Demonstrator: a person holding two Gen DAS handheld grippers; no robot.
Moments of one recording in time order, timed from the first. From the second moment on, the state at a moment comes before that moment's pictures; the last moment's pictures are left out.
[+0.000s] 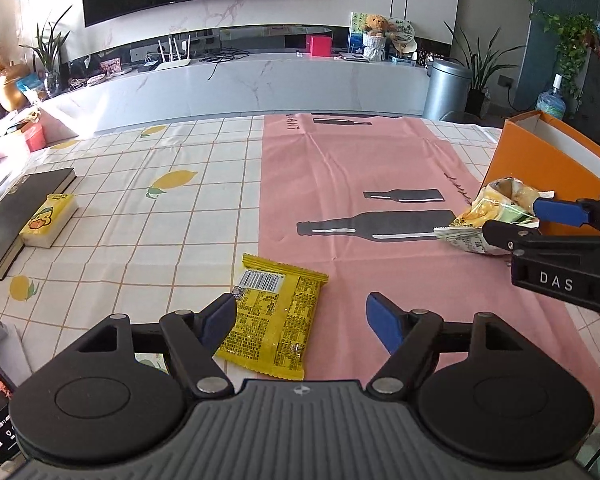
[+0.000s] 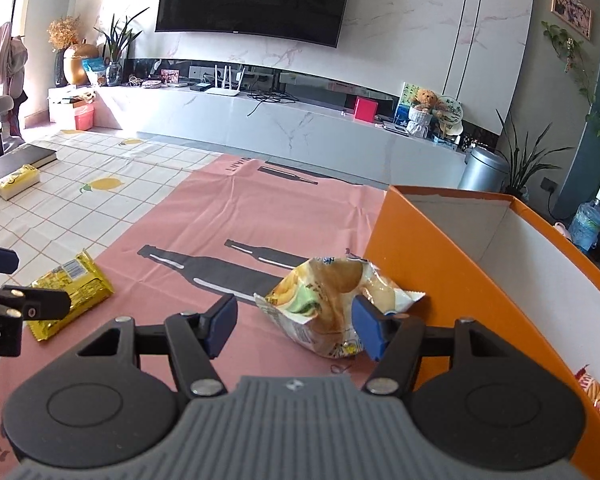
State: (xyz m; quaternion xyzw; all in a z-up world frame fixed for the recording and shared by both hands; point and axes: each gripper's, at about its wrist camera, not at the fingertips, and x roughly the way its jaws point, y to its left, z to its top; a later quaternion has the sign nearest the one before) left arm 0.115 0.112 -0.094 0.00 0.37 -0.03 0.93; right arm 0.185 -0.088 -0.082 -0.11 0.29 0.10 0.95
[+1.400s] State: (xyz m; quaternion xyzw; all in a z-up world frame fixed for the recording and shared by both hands) left arm 0.133 0.112 -0.116 -0.01 0.40 -0.05 0.92; right arm 0.168 -0.097 -0.081 -0.02 0.26 0.17 0.95
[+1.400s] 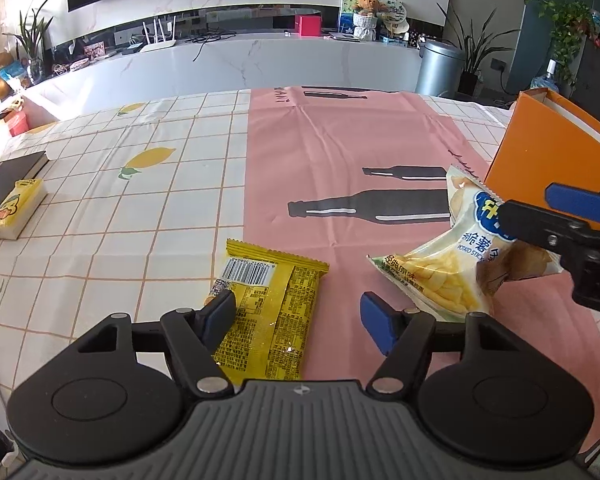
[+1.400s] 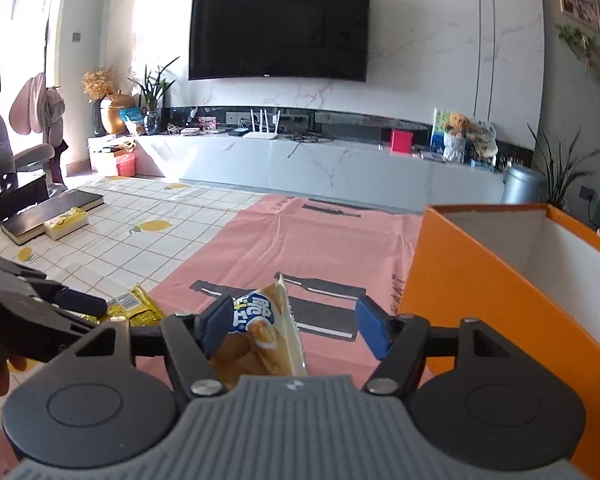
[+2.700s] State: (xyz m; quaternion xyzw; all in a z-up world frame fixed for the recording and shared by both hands) left arm 0.125 0.098 -0.128 0.01 0.40 -0.04 0.91; right arm 0.176 -0.112 -0.095 0.07 0.31 0.19 0.93
